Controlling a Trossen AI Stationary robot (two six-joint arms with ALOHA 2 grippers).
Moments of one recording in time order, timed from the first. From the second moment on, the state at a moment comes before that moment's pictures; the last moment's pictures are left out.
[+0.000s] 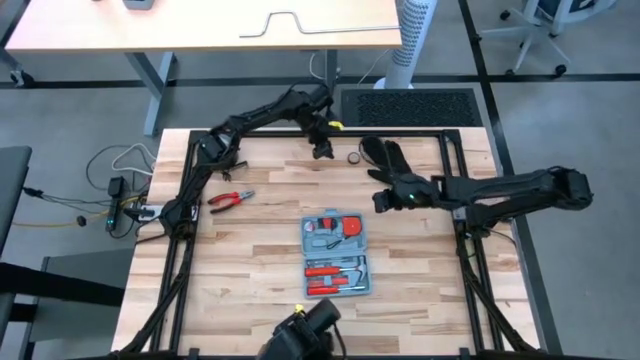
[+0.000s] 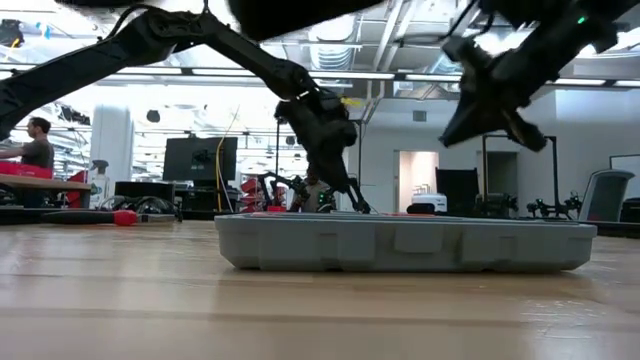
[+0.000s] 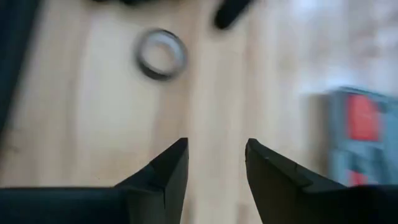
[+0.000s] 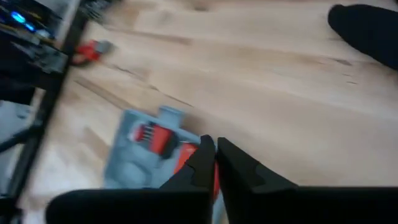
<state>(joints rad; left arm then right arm) 0.66 2.38 2.15 -0.96 0.53 0.38 -0.08 1.08 0.58 -0.22 0.24 1.09</state>
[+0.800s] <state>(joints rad) 0.66 2.19 2.16 -1.05 0.44 0.38 -0.66 1.65 0.98 -0.22 -0.20 0.52</state>
